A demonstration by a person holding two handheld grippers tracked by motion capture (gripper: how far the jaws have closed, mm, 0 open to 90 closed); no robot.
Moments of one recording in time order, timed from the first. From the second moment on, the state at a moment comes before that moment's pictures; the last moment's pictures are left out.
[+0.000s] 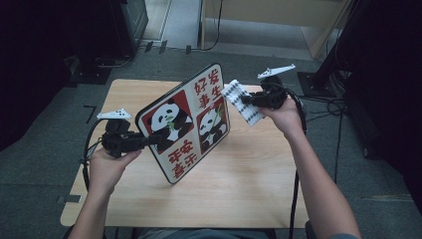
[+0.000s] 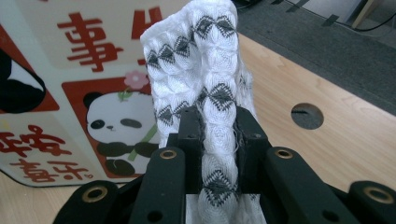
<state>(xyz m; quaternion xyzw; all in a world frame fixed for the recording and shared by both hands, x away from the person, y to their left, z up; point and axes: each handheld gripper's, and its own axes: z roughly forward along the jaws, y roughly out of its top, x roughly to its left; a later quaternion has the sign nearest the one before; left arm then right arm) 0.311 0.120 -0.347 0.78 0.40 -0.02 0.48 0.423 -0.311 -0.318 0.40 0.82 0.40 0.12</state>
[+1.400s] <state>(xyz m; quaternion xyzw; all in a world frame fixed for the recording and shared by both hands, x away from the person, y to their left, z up) 0.314 0.122 -0.347 0.79 0.39 -0.02 0.47 0.465 -0.235 -0.242 0.35 0.82 0.44 0.13</state>
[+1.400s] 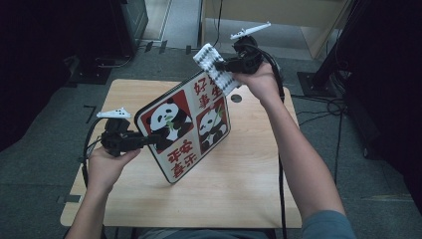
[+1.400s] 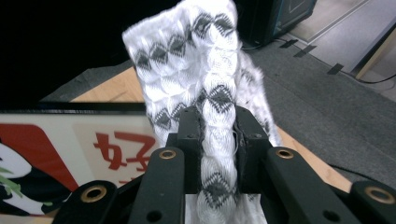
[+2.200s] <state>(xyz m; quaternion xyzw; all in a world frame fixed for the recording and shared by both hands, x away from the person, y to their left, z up) 0.316 0.125 -0.347 0.79 0.39 -0.02 0.47 0.459 -0.239 -0.271 0.35 0.82 0.43 0.11</state>
